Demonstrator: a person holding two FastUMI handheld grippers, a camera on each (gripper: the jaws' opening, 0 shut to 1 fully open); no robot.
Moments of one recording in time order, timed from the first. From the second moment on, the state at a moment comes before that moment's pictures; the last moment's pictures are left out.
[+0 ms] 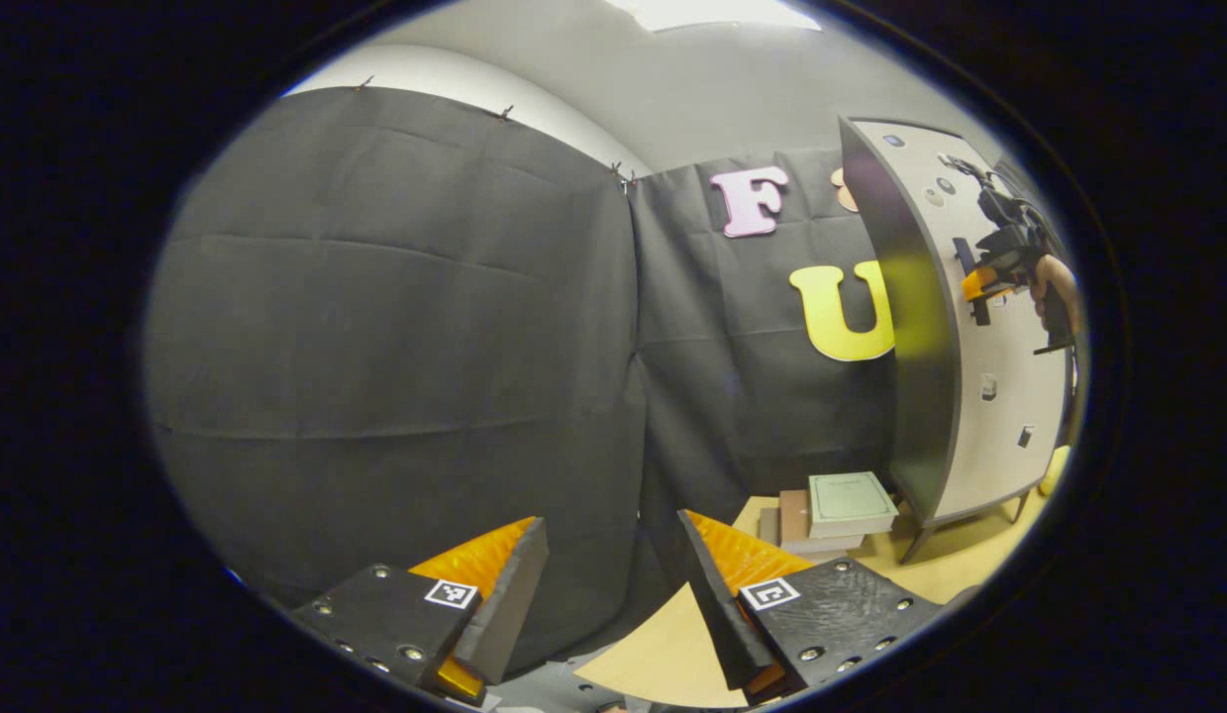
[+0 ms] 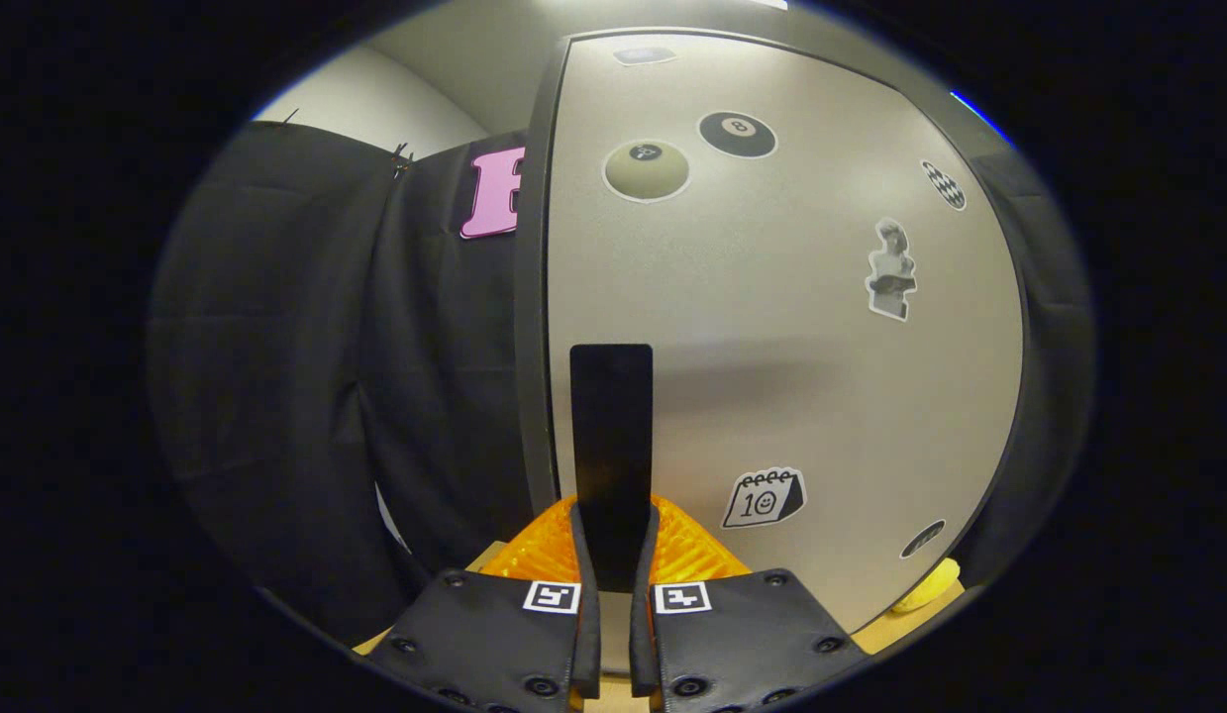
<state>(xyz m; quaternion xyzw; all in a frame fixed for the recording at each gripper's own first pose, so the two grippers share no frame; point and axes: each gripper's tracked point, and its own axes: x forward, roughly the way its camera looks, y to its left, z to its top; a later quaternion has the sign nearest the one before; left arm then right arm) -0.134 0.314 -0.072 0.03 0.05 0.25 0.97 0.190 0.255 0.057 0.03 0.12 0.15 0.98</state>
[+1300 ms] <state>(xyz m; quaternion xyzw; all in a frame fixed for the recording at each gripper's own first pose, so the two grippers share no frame) -0.030 0.130 -0.043 0.02 0.02 0.07 1.00 0.173 0.239 0.059 0.06 0.15 0.31 0.94</state>
